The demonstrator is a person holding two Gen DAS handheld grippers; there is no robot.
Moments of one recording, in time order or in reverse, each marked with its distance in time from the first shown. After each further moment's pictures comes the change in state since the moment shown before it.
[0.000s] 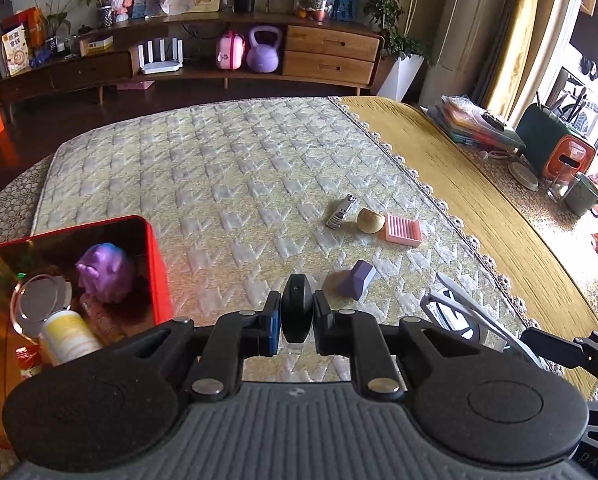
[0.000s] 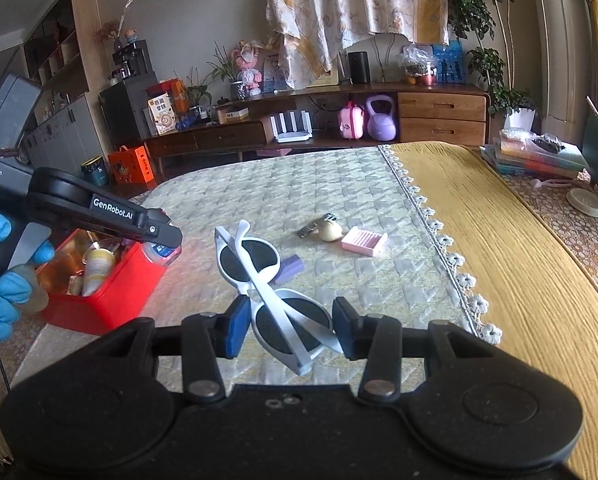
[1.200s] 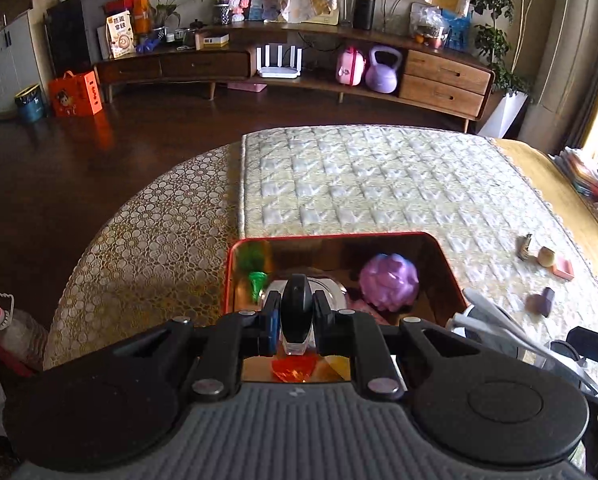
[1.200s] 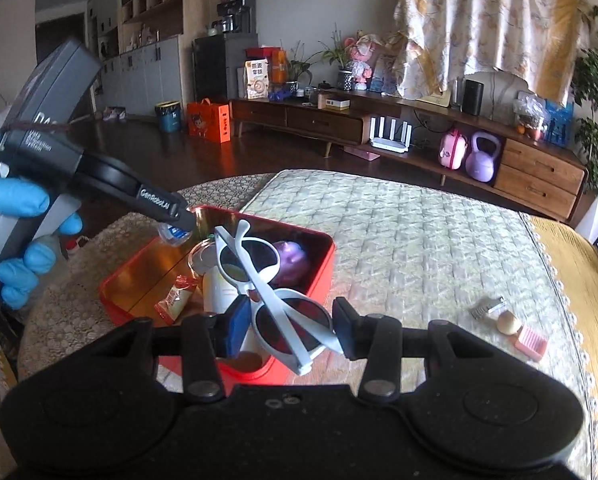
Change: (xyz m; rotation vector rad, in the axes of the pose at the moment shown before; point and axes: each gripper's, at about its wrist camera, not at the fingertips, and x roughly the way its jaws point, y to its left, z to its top) left arm -0.041 0.183 -0.004 -0.134 -0.036 0.227; right arm 0.084 0.178 0.044 -0.313 0.052 0.116
